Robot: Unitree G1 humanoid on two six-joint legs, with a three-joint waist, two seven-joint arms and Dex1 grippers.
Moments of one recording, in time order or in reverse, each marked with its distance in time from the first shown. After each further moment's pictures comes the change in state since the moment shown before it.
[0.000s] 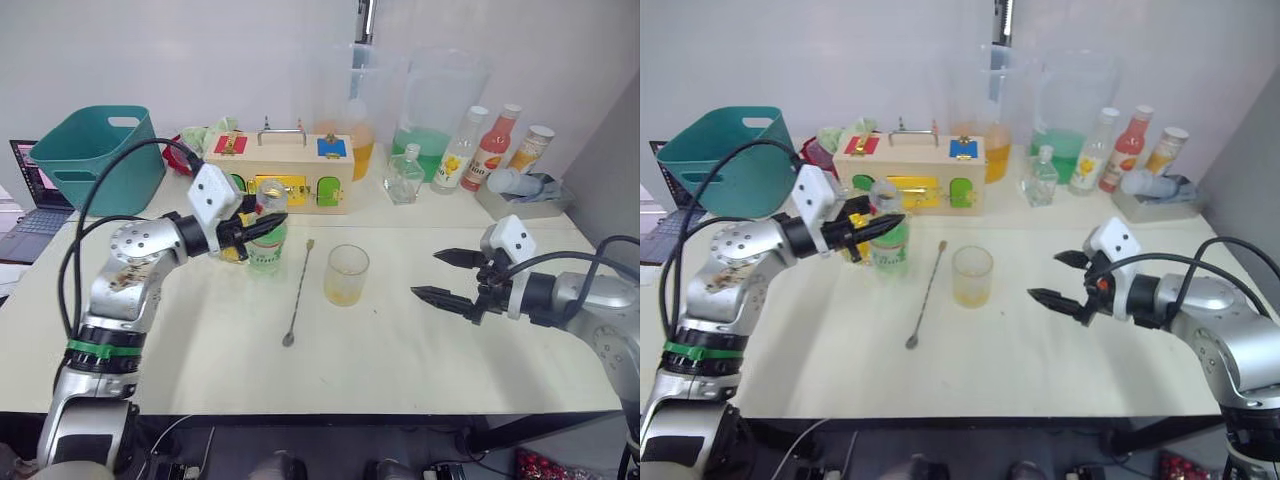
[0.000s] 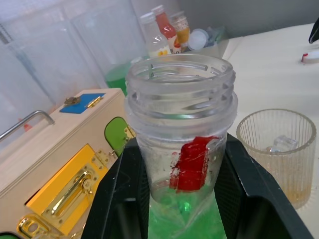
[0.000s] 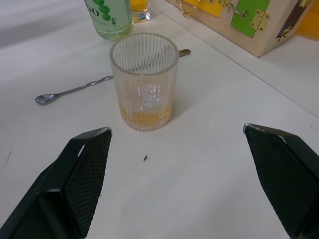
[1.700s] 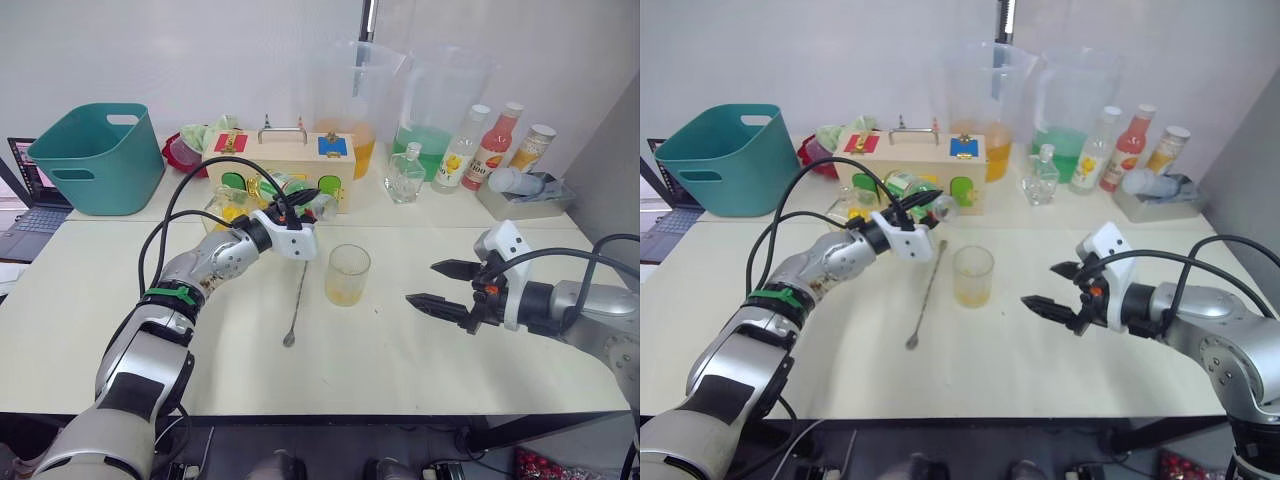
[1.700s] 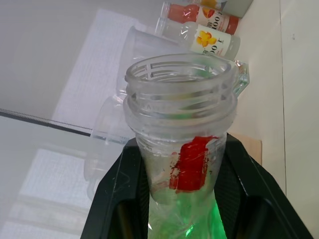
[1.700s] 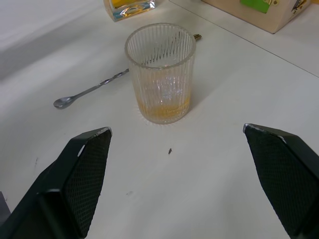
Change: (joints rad) left arm -0.338 -0.134 -0.323 0.809 0.975 -1.002 0.869; right arm 0.014 -0.008 -0.046 -0.144 0.180 0.220 -0.162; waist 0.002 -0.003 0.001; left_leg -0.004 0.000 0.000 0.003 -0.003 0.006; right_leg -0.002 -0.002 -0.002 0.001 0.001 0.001
